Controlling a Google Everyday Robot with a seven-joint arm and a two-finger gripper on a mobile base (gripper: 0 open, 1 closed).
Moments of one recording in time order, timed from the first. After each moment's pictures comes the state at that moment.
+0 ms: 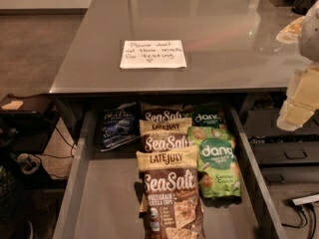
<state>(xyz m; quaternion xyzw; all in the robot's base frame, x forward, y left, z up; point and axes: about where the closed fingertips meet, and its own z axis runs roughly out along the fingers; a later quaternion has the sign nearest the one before) 0.438 -0.216 0.977 -0.60 0.78 -0.04 0.16</state>
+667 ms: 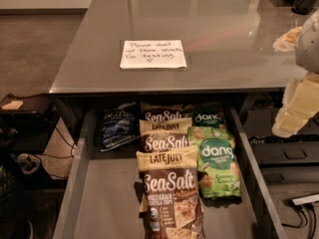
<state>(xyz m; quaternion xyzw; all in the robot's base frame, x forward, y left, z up) 0.438 -0.215 0.961 -0.60 0.78 -0.02 0.17</state>
